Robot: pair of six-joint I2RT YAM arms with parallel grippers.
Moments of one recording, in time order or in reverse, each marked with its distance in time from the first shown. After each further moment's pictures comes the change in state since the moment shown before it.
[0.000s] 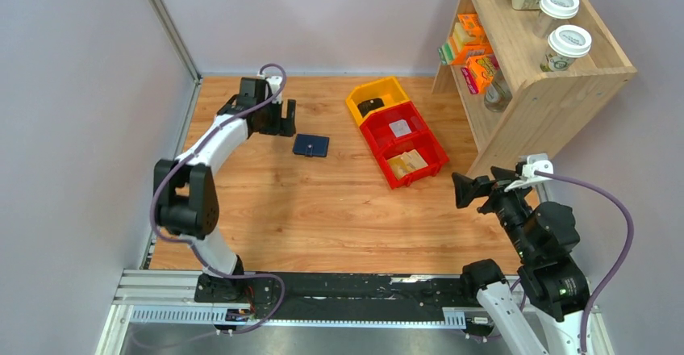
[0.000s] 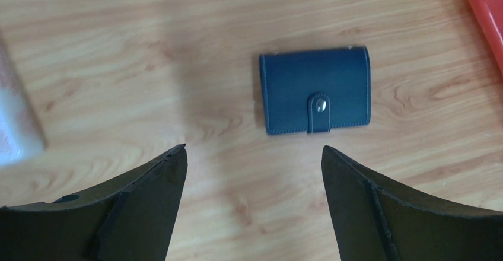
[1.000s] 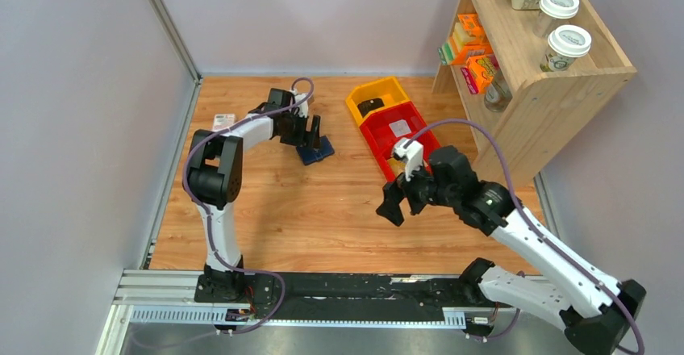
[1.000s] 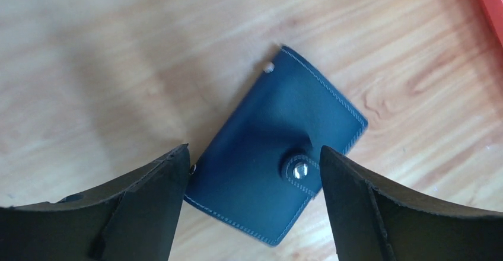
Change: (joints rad) left arm -0.080 0.405 0.160 0.092 0.239 0.051; right arm 0.410 0.576 0.069 -0.039 -0.339 -0.083
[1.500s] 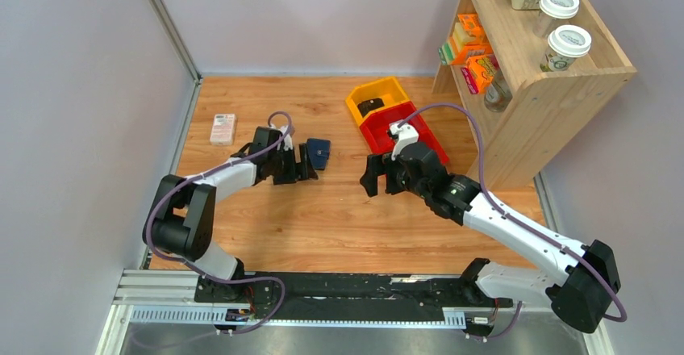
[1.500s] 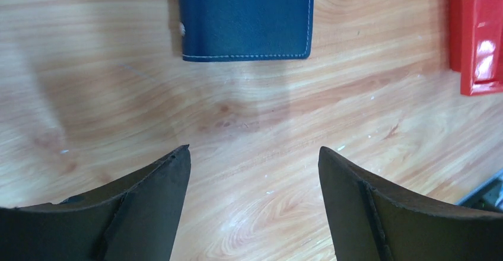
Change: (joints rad) left arm -0.032 -0.458 -0.609 0.189 0.009 -0.398; right arm 0.116 0.234 -0.050 0.304 0.402 0.339
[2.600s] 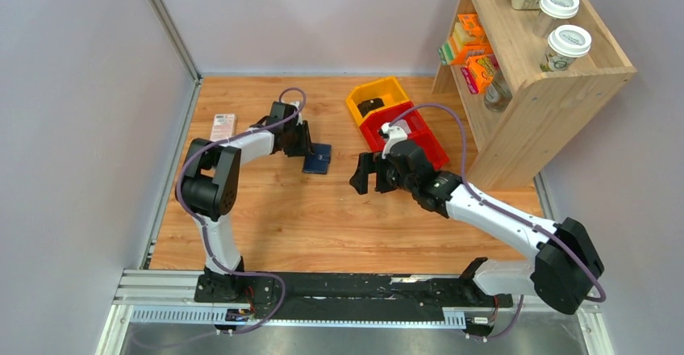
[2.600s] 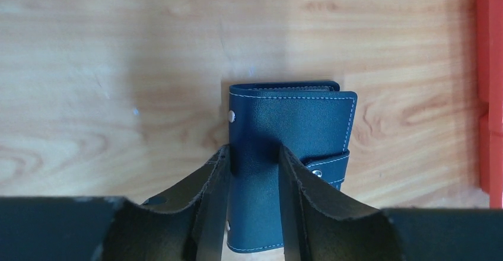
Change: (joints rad) left arm -0.008 0.343 0.399 -0.049 -0.188 0.008; right arm -0.031 0.118 -0.035 0.188 -0.098 0.091
